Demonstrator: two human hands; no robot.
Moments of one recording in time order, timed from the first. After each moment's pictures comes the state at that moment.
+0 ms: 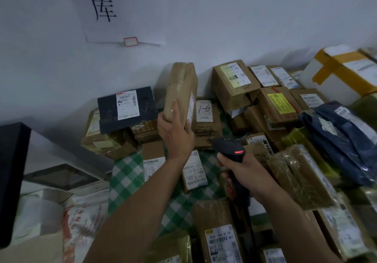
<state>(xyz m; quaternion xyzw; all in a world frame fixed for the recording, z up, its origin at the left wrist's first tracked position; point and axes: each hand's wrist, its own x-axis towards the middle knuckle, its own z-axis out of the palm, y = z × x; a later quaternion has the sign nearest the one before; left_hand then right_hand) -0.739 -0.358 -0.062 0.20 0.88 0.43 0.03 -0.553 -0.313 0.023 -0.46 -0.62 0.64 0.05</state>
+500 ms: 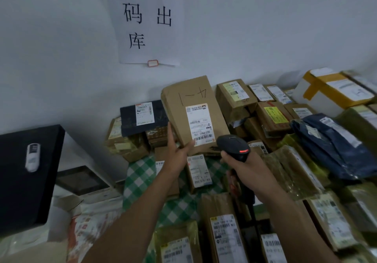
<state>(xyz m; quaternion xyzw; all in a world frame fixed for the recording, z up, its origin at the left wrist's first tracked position) -0.722 -0.451 -0.025 0.15 0.62 0.70 0.32 -0.532 -0.361 0.081 -0.40 -0.67 0.61 0.14</state>
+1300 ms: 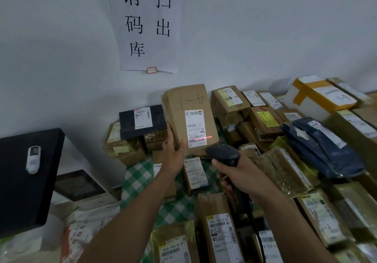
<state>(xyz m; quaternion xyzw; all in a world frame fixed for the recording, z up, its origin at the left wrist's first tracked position) -0.719 -0.456 -0.019 0.21 0.74 0.58 0.26 -0.521 -0.379 0.101 -0.36 -0.70 0.61 0.05</state>
